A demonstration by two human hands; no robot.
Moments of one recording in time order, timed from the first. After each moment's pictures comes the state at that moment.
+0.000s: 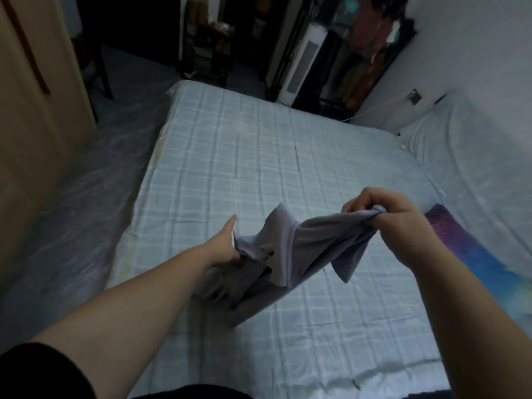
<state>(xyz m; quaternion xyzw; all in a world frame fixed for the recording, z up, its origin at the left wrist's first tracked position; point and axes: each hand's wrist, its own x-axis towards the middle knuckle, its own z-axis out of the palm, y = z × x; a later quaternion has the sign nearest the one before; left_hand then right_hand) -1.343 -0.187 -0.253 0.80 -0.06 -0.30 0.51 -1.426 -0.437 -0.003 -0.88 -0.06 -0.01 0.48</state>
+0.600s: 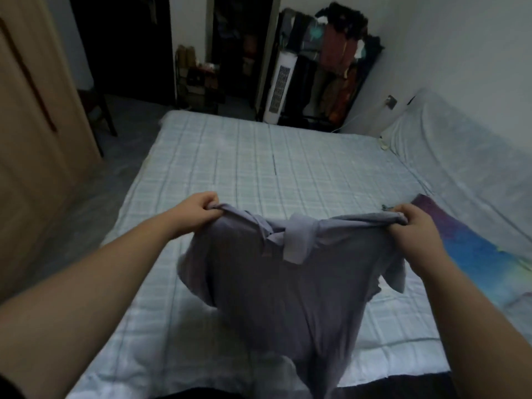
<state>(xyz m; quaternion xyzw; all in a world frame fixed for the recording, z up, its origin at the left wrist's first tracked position) -1.456 -0.273 -0.124 0.86 -0.16 -0.08 0.48 -1.579 -0.683 -0.033 -0.90 0.15 -0.20 0.35</state>
